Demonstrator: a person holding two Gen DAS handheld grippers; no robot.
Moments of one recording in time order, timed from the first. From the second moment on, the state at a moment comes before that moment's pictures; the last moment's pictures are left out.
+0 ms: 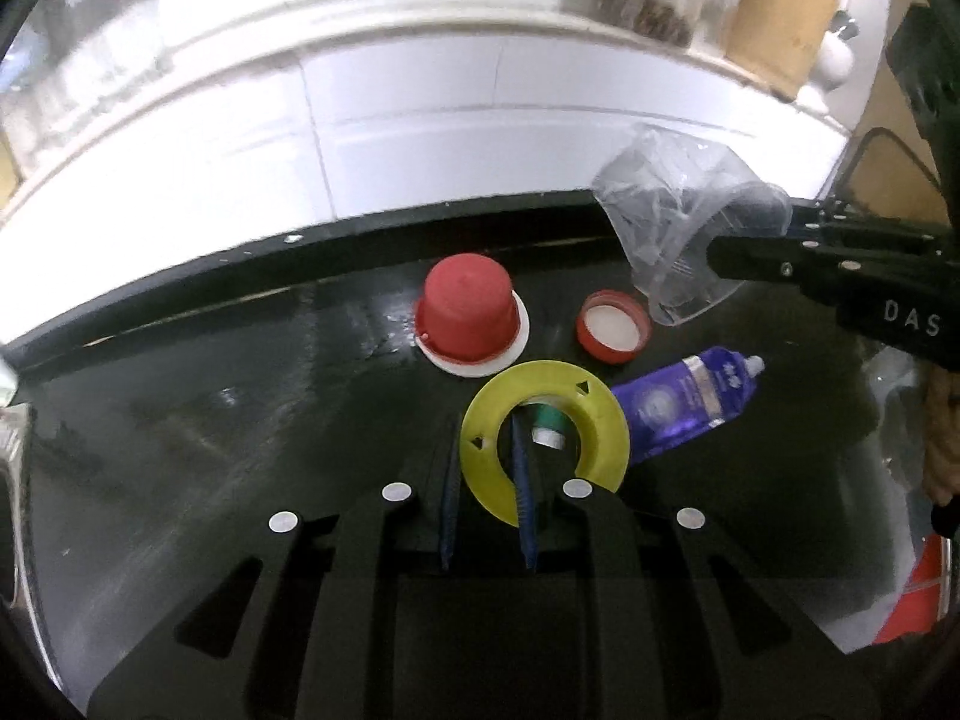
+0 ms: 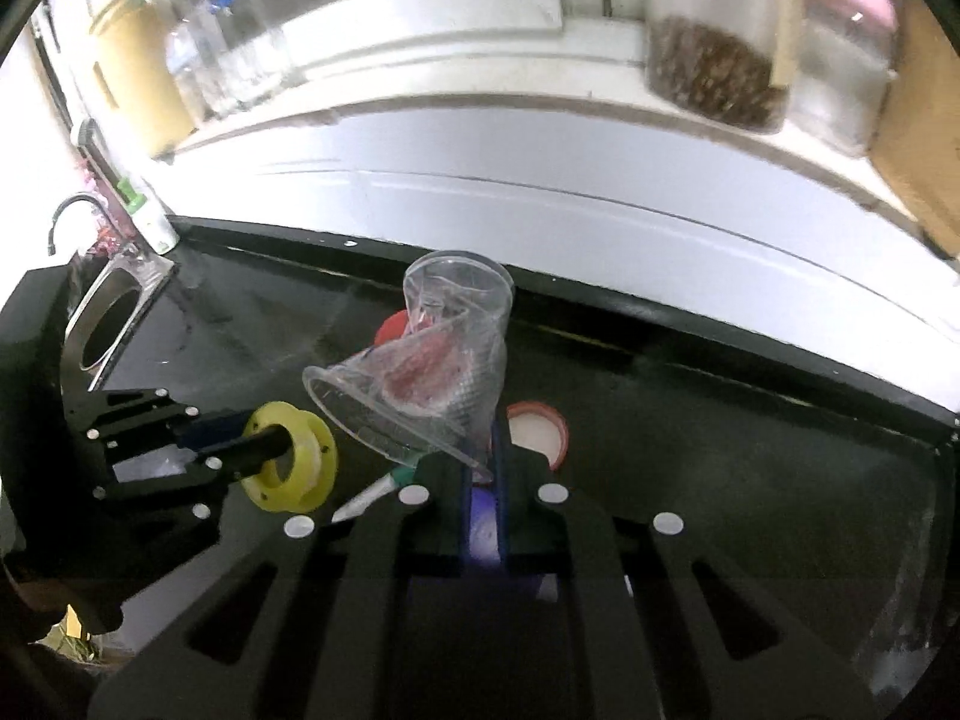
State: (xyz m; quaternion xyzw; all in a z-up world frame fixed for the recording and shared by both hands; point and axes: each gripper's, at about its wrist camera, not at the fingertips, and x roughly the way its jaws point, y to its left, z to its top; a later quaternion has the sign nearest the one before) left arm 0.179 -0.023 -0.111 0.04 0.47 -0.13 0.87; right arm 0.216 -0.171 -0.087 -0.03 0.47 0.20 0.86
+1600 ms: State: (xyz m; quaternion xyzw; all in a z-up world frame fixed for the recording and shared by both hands) left arm -0.265 0.287 -0.156 -0.23 0.43 0.35 0.80; right arm -0.113 0.276 -0.106 -0.26 0.46 0.62 0.58
